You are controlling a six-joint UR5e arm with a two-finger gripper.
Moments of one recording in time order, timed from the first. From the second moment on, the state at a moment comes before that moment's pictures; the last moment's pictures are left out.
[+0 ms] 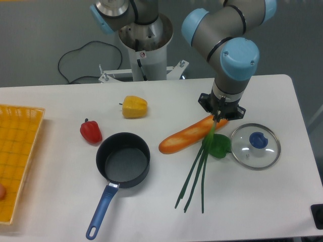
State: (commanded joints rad) arm 2.66 -1.86 -1.54 -1.37 1.62 1.04
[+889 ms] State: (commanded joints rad) arm 2.64 -1.85 -1.56 -1.38 1.63 1.08
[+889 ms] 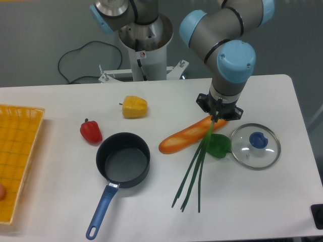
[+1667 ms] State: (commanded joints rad) arm 2.51 -1.83 -1.57 -1.51 1.77 1.07
